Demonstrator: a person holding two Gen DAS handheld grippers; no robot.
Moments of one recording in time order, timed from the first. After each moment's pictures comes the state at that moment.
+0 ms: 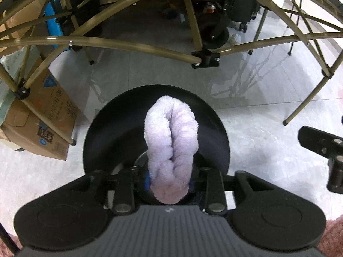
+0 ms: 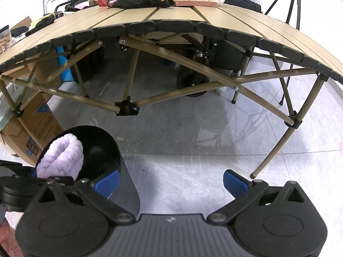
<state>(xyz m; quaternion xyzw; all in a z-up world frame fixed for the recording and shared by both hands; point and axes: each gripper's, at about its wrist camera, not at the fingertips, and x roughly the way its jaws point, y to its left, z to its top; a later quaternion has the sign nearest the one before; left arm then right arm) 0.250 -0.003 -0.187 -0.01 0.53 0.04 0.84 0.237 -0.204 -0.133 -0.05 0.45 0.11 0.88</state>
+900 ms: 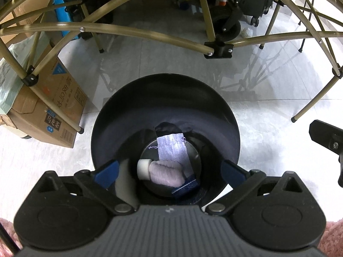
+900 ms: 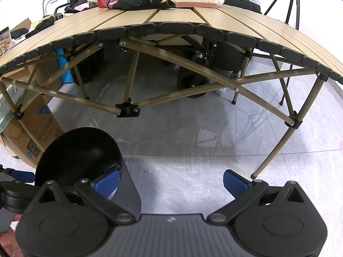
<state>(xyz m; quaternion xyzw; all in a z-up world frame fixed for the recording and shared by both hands) 0.251 0.002 -0.189 -0.02 0.56 0.07 0.83 0.238 -0.205 -0.131 -0.04 0.45 0.11 0.89</state>
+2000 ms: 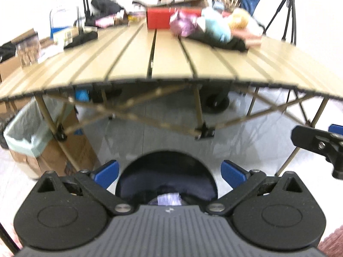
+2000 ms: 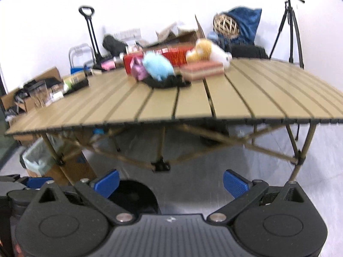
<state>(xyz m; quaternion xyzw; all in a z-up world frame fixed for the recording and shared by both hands) 0.193 -0.002 -0.078 -0.02 0.36 0.07 0.93 0.197 -0.225 -0.044 0.03 0.31 0.18 0.93</state>
